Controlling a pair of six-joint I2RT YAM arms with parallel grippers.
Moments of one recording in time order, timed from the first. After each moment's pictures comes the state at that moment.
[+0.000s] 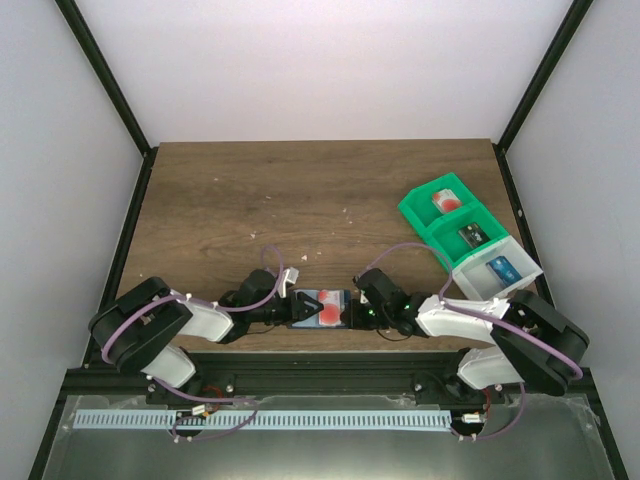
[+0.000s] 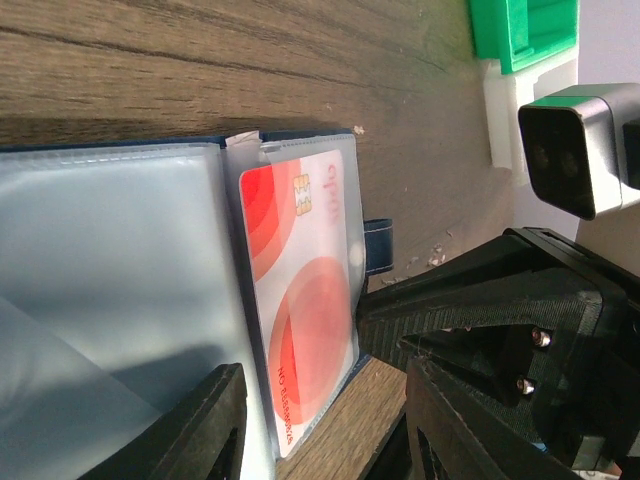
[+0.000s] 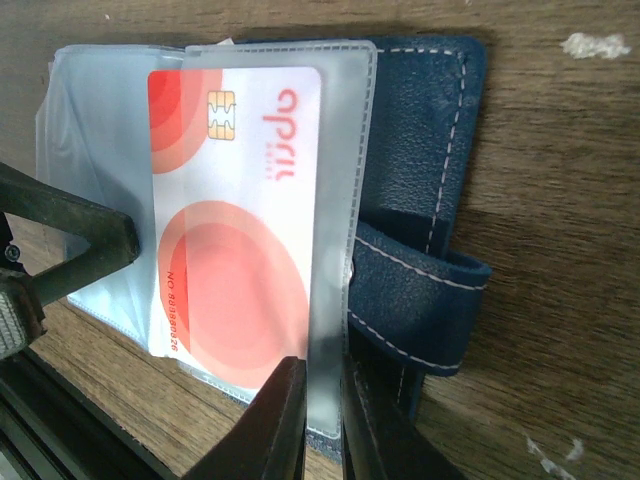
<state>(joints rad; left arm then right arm) -0.78 1.52 0.28 0.68 0.48 -1.04 0.88 1.33 0.44 -0.03 -0.21 0.86</state>
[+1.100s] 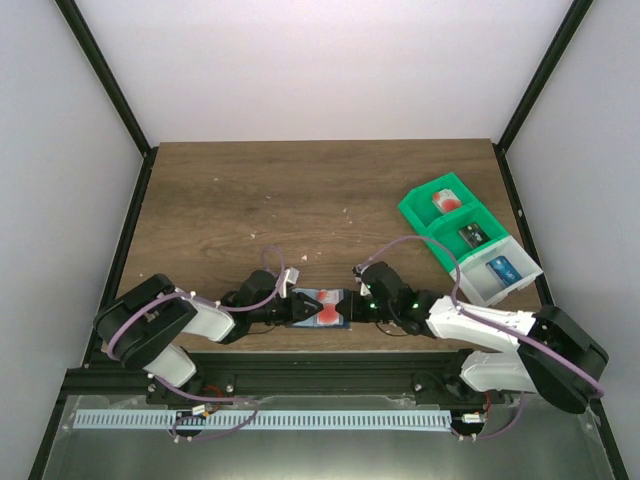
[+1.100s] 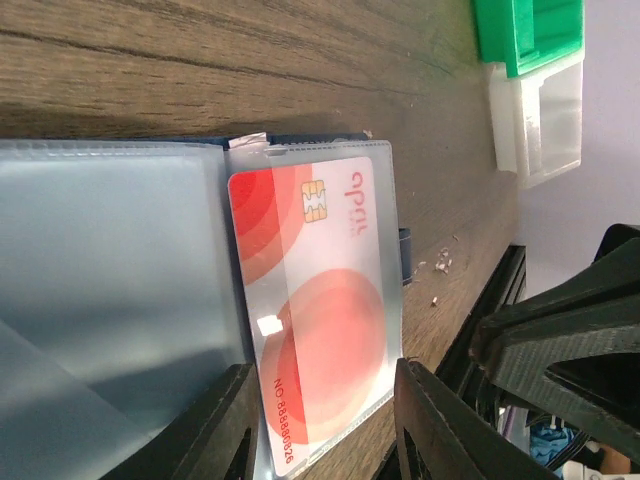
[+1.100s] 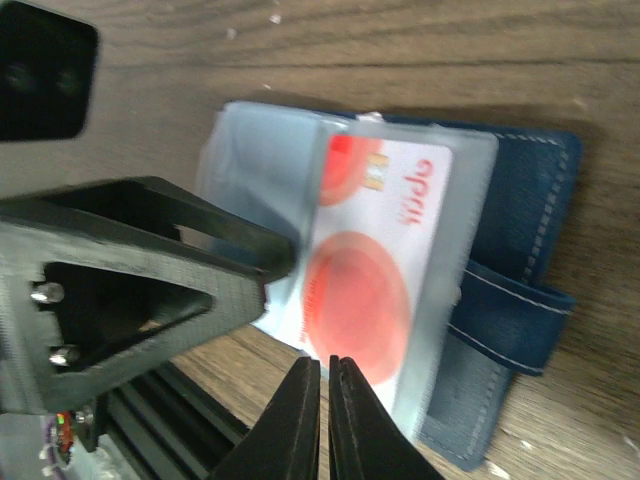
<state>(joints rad) -0.78 1.55 0.28 0.72 0.47 -1.04 0.88 1.21 0.47 -0.05 -0.23 0.88</state>
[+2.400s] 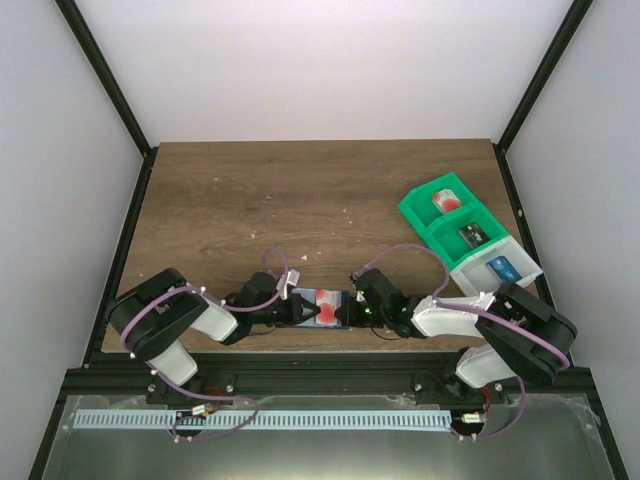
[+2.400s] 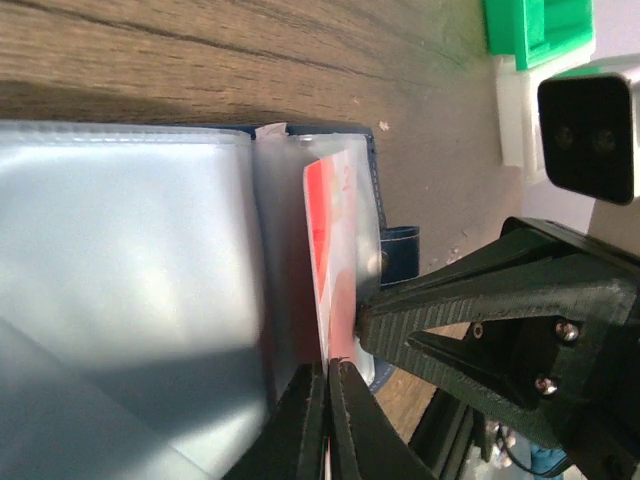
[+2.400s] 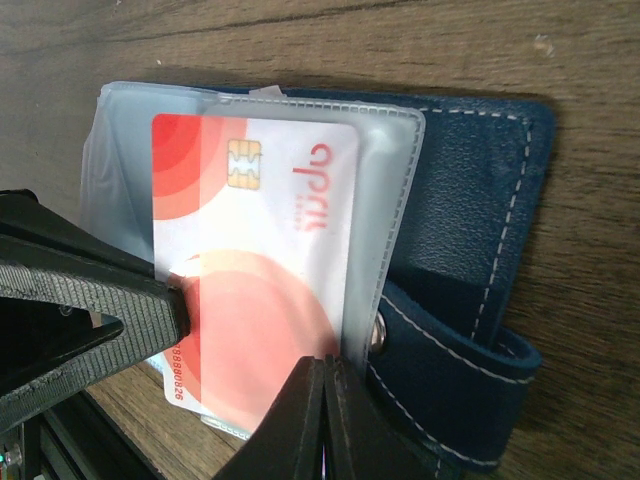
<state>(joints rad) -0.78 1.63 0.27 0.80 0.48 -1.05 0.88 1.41 0.41 0.18 -0.22 0.90</state>
